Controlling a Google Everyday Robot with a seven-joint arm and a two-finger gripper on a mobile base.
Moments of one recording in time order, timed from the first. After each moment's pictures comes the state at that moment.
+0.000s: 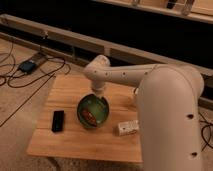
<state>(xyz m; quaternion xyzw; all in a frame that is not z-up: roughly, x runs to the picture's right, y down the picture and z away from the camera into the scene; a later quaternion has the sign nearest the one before) -0.044 0.046 0.860 -0.25 0.07 0.24 0.94</state>
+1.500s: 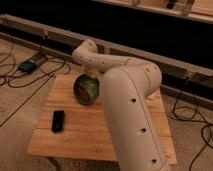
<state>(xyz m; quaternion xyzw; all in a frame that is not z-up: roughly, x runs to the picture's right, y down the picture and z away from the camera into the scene) -0.044 -0.085 0.937 -0.15 0.12 0.33 0.93</state>
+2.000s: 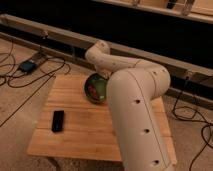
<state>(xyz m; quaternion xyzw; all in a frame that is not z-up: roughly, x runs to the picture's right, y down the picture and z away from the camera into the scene) 0.033 -0.073 0.952 -0.14 0.16 0.34 0.91</state>
